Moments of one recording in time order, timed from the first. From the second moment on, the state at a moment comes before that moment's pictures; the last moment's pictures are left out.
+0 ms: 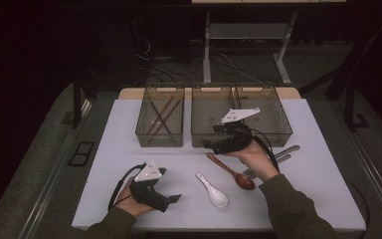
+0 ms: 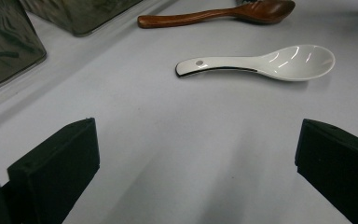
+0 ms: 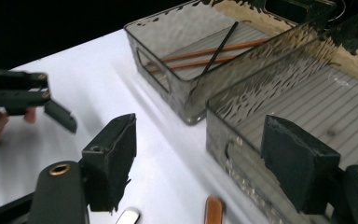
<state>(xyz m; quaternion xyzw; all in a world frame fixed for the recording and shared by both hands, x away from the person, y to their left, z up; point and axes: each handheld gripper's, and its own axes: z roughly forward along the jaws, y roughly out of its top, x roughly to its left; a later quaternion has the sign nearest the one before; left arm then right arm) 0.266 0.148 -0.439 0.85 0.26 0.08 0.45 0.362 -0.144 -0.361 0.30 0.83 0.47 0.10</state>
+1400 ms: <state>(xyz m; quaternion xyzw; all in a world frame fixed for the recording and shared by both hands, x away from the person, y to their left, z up) 0.265 0.150 -0.439 0.85 0.26 0.09 0.45 0.271 -0.264 -0.412 0.34 0.80 0.48 0.14</state>
